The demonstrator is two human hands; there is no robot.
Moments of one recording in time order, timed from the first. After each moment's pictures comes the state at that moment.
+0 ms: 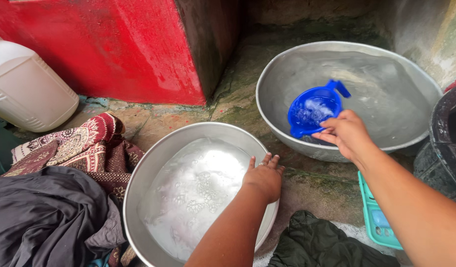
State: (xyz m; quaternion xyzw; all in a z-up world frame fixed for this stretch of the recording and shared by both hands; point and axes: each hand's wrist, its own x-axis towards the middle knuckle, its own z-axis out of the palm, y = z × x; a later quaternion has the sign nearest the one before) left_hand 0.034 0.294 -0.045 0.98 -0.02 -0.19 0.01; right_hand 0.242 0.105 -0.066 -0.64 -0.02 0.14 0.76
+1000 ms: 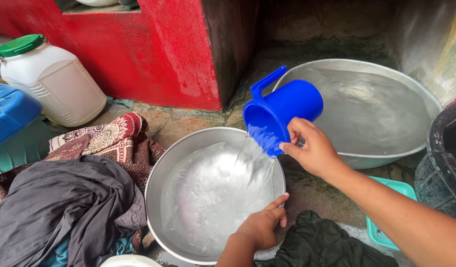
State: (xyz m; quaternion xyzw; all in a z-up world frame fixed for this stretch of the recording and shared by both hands) left_hand -0.102 0.296 -0.042 0.92 -0.01 -0.12 0.38; right_hand 0.070 0.176 0.054 -0.72 -0.42 -0.01 0.55
